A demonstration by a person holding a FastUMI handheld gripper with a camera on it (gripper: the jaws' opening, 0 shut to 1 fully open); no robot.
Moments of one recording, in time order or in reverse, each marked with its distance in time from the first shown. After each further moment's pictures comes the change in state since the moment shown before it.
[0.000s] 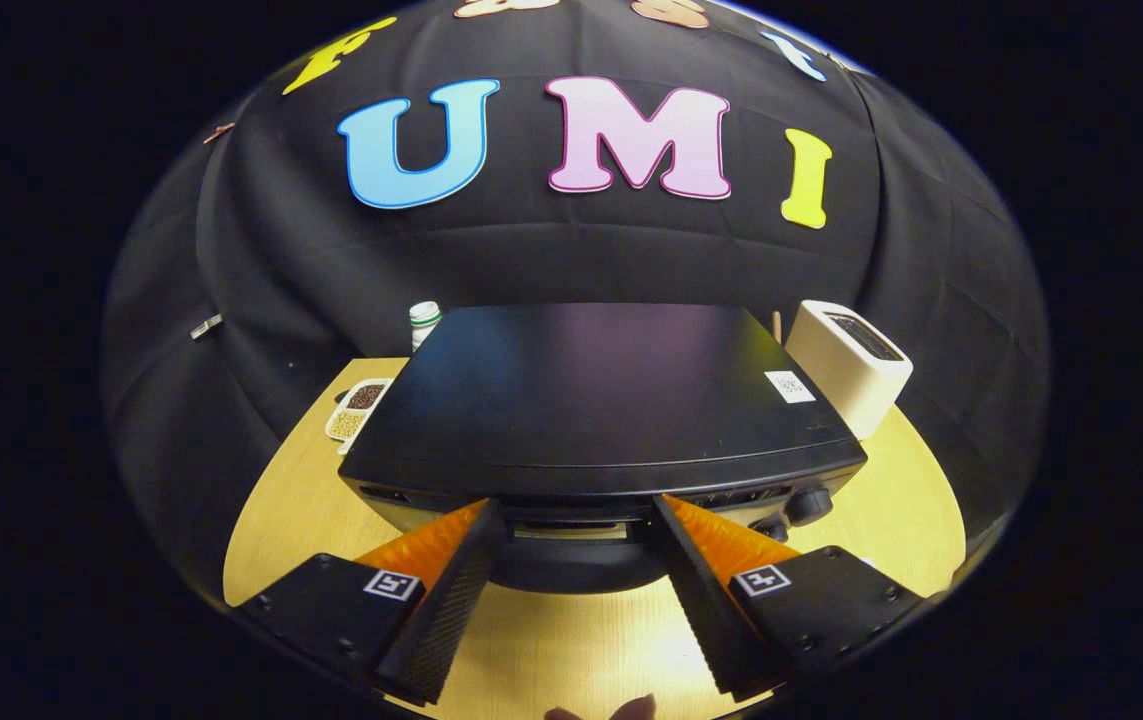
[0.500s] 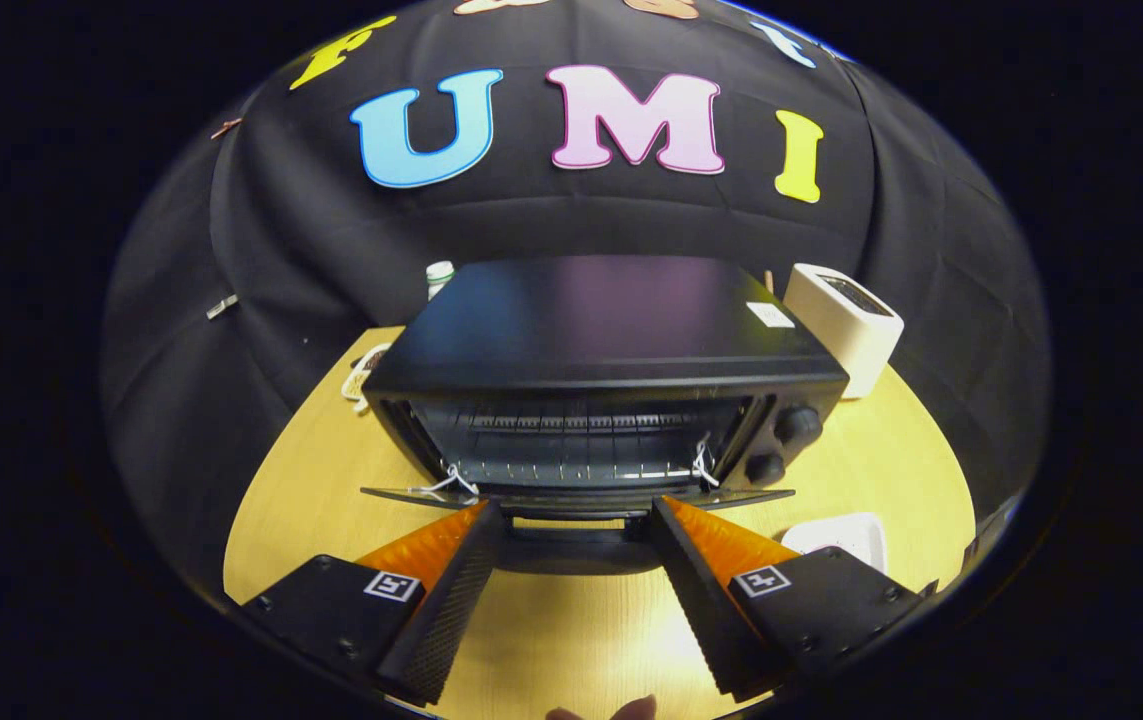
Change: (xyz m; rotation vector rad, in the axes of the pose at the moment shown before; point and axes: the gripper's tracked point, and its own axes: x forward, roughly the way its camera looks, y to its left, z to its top) arm -0.045 0.000 -0.068 -0.002 0.082 0.022
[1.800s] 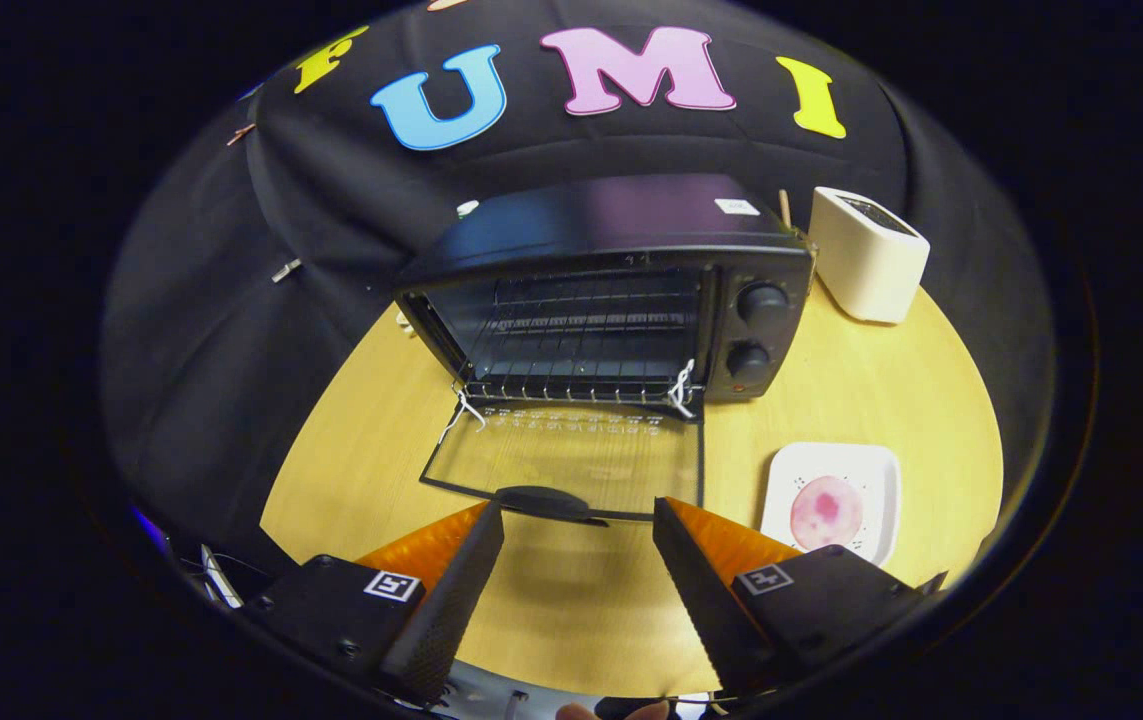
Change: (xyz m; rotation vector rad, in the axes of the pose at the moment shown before) arm -0.058 -0.066 -0.042 0.015 0.150 0.248
